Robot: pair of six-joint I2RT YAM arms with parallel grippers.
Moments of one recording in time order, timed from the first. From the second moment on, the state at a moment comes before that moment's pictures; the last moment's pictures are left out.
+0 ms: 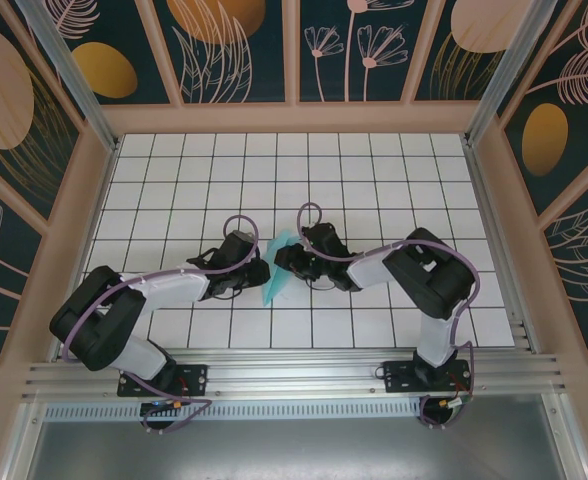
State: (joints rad) left arm -0.67 1.49 0.62 -0.06 0.08 -0.79; right arm 0.78 1.86 0.75 0.50 -0.36 1.10
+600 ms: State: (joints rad) left arm -0.67 1.51 0.62 -0.06 0.09 -0.79; right arm 0.79 1.89 0.80 0.43 -0.36 1.06
